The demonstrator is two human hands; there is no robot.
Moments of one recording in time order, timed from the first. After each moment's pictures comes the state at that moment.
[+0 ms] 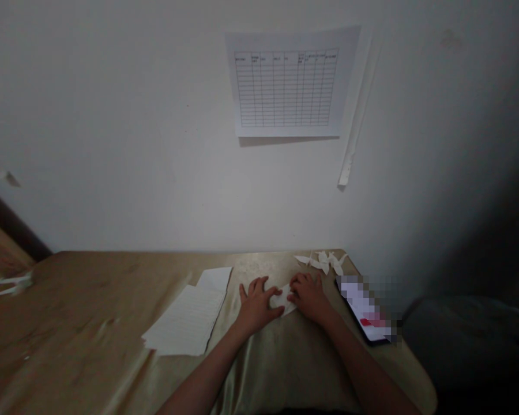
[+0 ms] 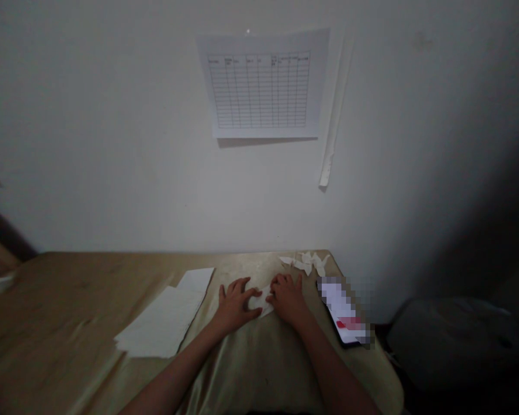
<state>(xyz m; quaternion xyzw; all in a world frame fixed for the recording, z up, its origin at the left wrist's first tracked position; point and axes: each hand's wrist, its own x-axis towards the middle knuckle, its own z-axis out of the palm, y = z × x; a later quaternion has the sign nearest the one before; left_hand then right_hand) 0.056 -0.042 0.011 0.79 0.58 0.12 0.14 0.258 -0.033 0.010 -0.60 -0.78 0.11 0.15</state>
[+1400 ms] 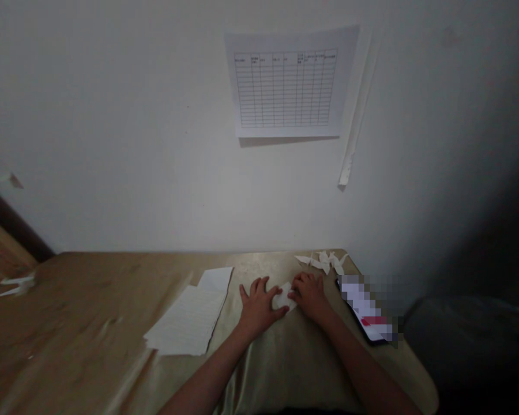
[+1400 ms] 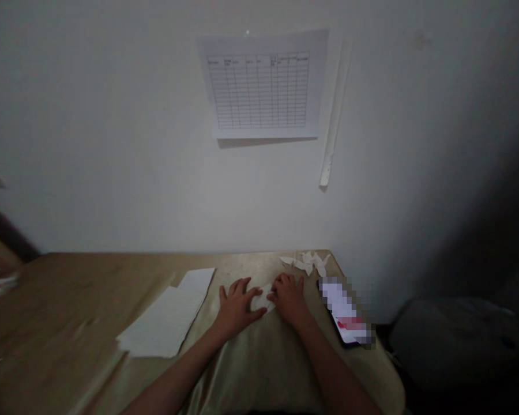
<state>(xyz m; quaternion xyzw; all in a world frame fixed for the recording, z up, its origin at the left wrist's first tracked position) 0.061 -0.045 0.002 0.79 0.59 0.13 0.09 0.257 -0.029 -0.006 -0.63 -0.75 0.09 0.18</state>
